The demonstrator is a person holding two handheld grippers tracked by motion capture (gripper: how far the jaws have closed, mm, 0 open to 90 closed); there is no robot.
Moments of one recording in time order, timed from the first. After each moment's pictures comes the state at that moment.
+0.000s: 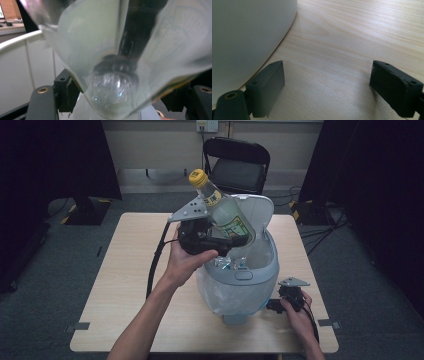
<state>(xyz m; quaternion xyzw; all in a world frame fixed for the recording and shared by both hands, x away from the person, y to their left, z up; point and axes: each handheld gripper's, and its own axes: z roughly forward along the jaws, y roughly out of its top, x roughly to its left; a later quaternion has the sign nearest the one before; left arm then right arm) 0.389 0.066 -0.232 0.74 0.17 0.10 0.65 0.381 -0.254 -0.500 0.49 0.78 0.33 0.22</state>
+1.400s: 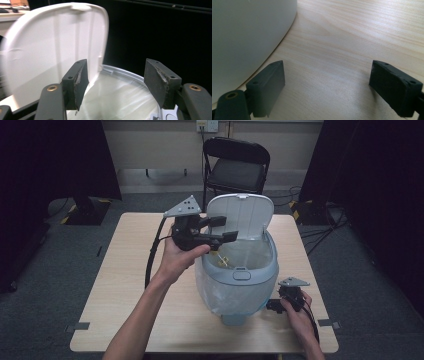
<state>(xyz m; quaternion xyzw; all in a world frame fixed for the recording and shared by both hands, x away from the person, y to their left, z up) 0.408 0.088 -0.247 0.74 0.20 0.09 0.63 0.381 -0.254 -0.500 0.48 0.78 0.34 0.22</state>
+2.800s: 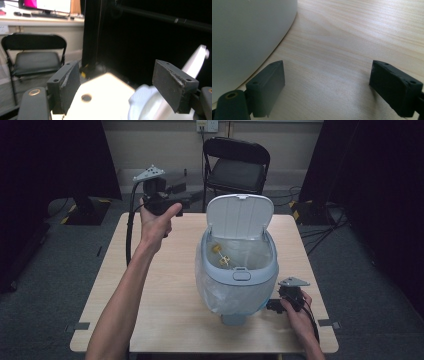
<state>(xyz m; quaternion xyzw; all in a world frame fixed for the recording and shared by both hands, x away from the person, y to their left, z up) 0.488 0.151 -0.227 0.67 0.34 0.16 0.64 0.381 -0.254 -0.500 0.48 0.78 0.34 0.22</state>
